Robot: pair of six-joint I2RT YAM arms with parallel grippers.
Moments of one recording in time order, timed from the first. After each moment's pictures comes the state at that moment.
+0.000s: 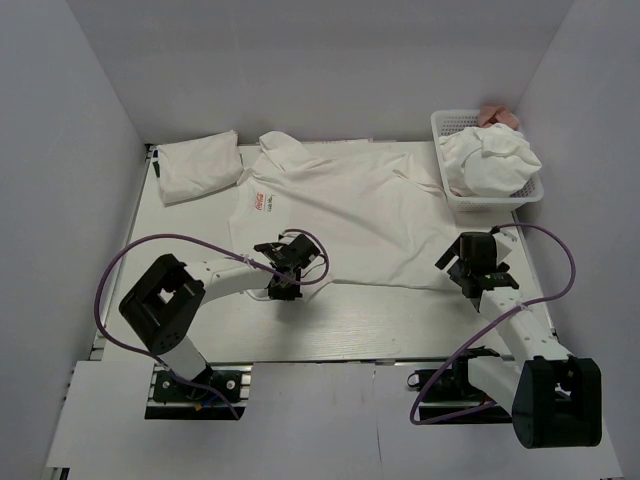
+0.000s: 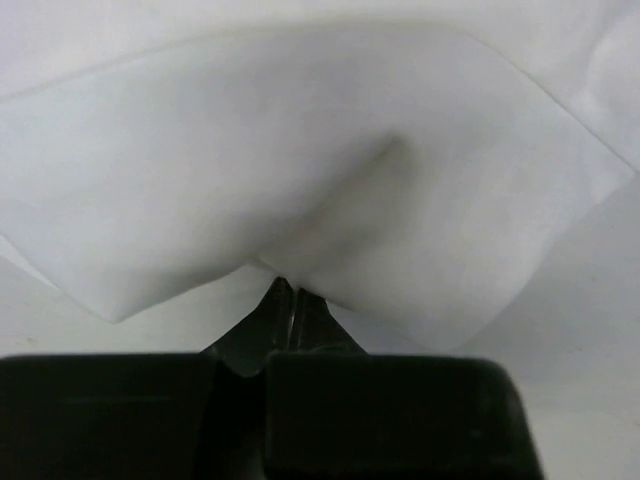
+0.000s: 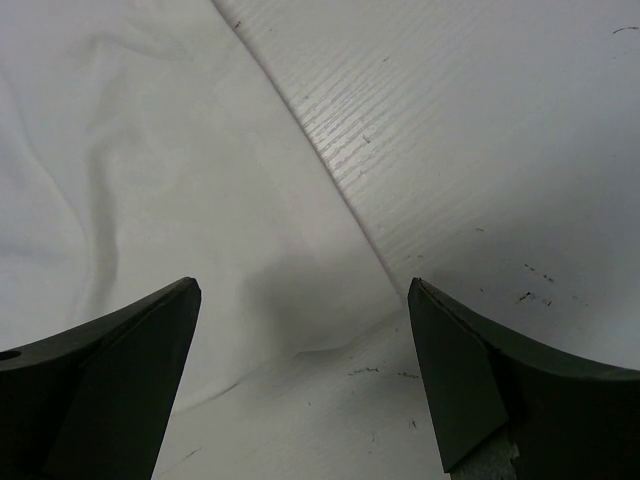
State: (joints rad) left arm -0.81 1.63 0.92 -0.59 -0.26 -0.69; right arm 0.09 1.02 0.49 -0.31 0.34 0.63
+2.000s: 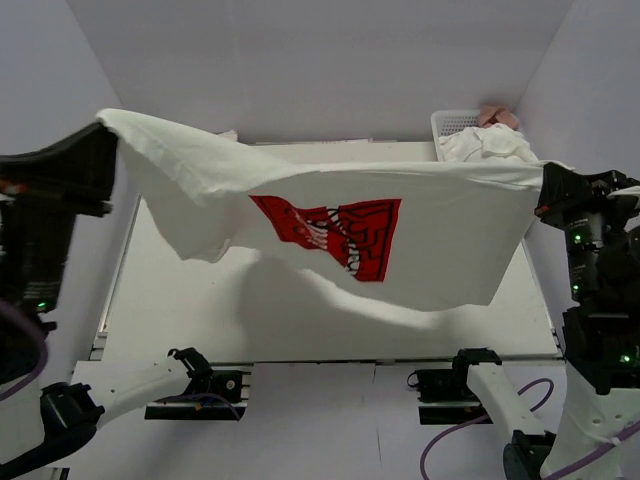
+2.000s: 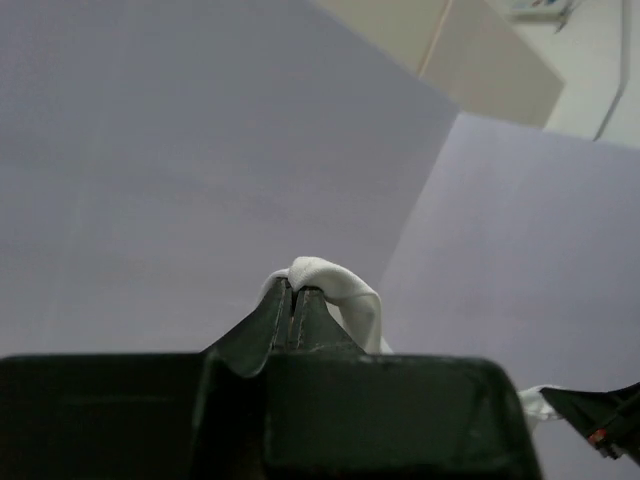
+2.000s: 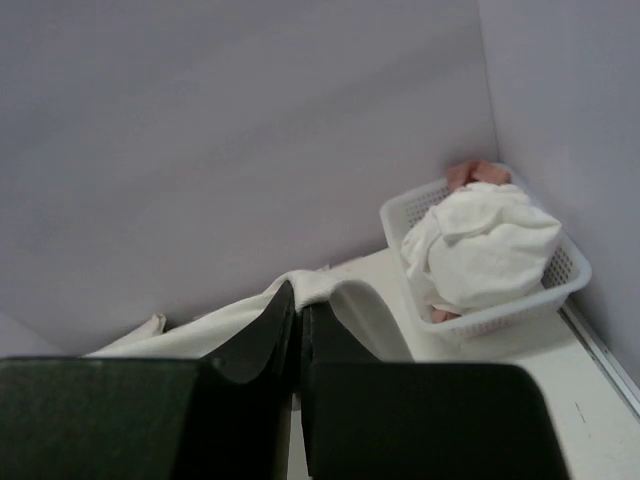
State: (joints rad) left arm -0.81 0.86 1.84 -0.37 -0.41 -0.19; right arm 0.03 0.77 1.61 -0.71 0.14 0.40
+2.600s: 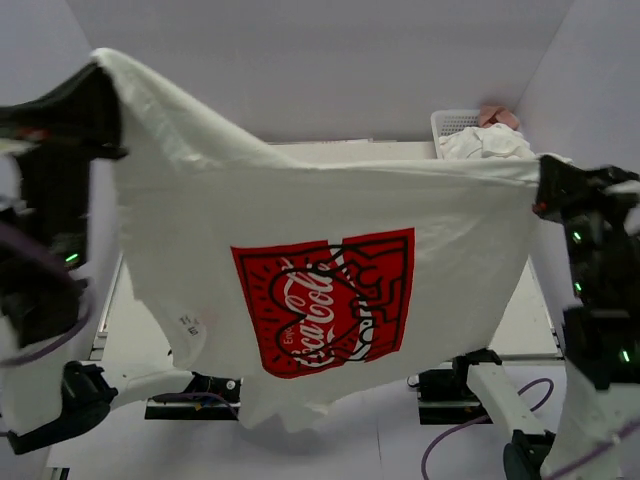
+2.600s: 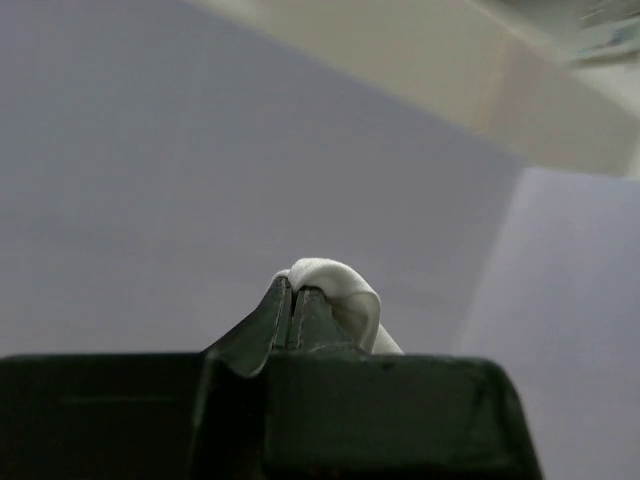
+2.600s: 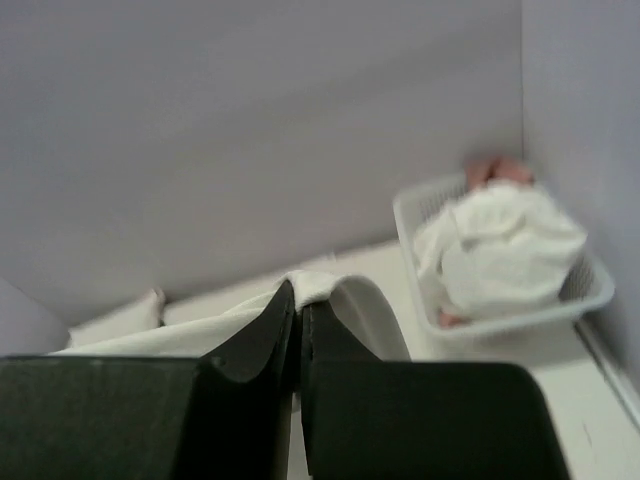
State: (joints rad) left arm -0.81 1.03 2.00 -0.17 -0.45 0.03; right arm 0.03 0.76 1.66 -0.67 0.05 0.35
